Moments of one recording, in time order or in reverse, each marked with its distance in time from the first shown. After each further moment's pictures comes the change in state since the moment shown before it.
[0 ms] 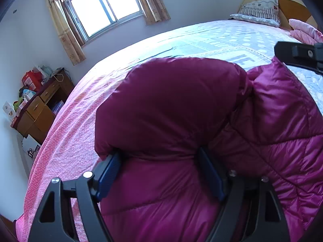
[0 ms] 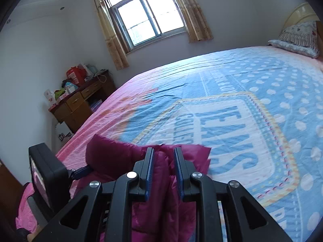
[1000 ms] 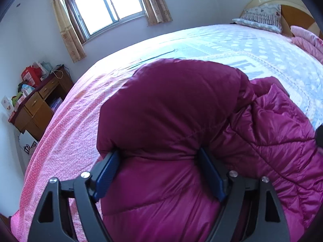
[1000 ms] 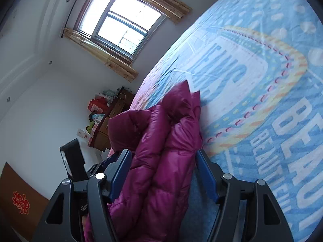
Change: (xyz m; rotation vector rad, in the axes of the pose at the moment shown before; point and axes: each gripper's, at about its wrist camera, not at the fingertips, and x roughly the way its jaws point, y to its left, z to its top) left arm 0.004 0.019 0.002 -0.050 -0.011 -0.033; right arm -0.015 -0.070 -0.085 0.465 0.051 0.285
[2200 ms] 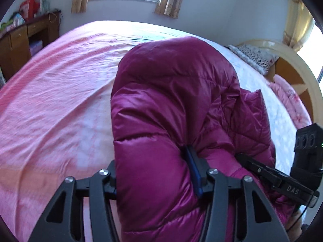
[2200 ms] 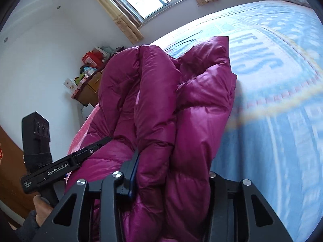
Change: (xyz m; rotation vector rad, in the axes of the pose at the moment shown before) left arm -0.051 0.072 -0.073 -0.360 0.088 -0.351; right arm 0.040 0.076 -0.072 -0.267 0.195 -0.140
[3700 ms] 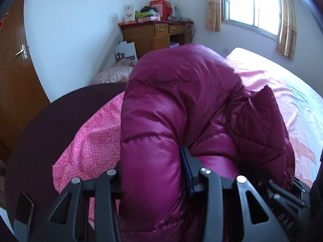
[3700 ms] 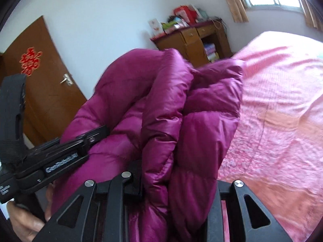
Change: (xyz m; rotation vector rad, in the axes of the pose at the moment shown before) left arm -0.140 0.247 -0.084 -0.410 -0.158 0.740; right arm 0.198 0.409 -0.154 -0.471 0.224 0.358
